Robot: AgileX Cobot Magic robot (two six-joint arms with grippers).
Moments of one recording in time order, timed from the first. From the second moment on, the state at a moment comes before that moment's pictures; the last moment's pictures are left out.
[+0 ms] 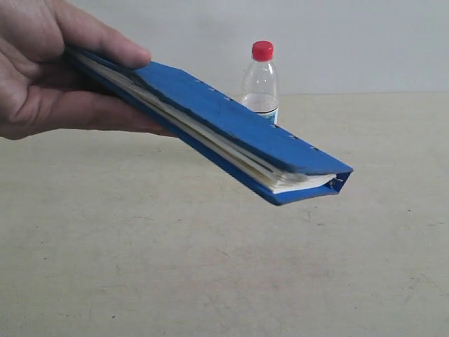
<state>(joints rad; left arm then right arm) -0.04 0.00 0.00 -1.74 0.19 1.61 0.01 0.00 0.00 0.02 0.38 -0.13</state>
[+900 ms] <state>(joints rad) 0.02 0.00 -0.04 0.05 0.00 -0.37 0.01 0.00 0.00 0.02 0.38 -0.13</state>
